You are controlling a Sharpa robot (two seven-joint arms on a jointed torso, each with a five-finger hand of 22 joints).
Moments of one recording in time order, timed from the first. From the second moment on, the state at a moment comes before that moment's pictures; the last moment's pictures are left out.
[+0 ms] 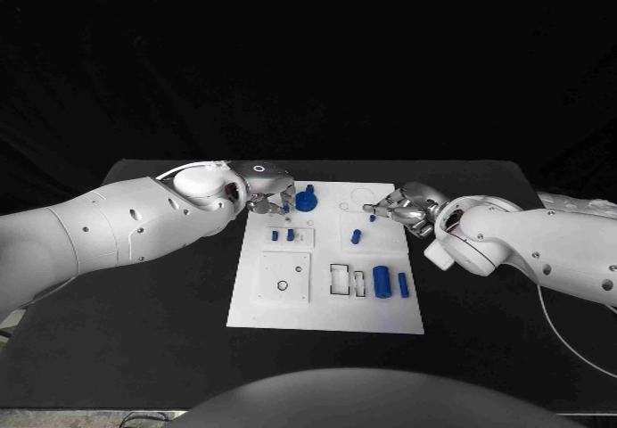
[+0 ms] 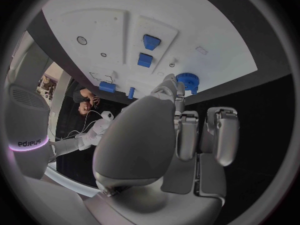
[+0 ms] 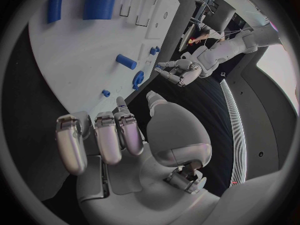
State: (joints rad) left arm 1.27 -0.56 -0.22 1.14 -1.69 -0.22 0.19; left_hand 1.72 -0.07 0.27 0.28 0.04 1.14 0.11 0.12 0.12 1.24 0.06 0.08 0.06 1.47 0.01 1.57 1.31 0.01 1.46 0.13 1.57 1.31; right arm 1.21 -0.88 -0.21 1.54 -0.78 -0.36 -0.18; right_hand 1.08 0.07 0.05 0.23 0.26 0.80 0.21 0.12 0.13 1.47 0.15 1.56 1.31 1.46 0.10 1.56 1.31 0.01 1.47 0.21 1.57 1.31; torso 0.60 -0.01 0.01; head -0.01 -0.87
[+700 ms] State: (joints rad) left arm 1.26 -0.54 -0.22 1.12 -1.68 -0.19 0.20; left_hand 1.73 -0.06 0.28 0.28 0.05 1.14 0.11 0.12 0.12 1.24 0.06 0.07 0.06 1.47 0.01 1.57 1.31 0.01 1.47 0.13 1.57 1.31; right arm 1.21 -0.87 -0.21 1.54 -0.78 -0.36 -0.18; right_hand 1.08 0.07 0.05 0.23 0.26 0.80 0.20 0.12 0.14 1.47 0.15 1.56 1.31 1.46 0.10 1.56 1.31 0.01 1.47 0.21 1.57 1.31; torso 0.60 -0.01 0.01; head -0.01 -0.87
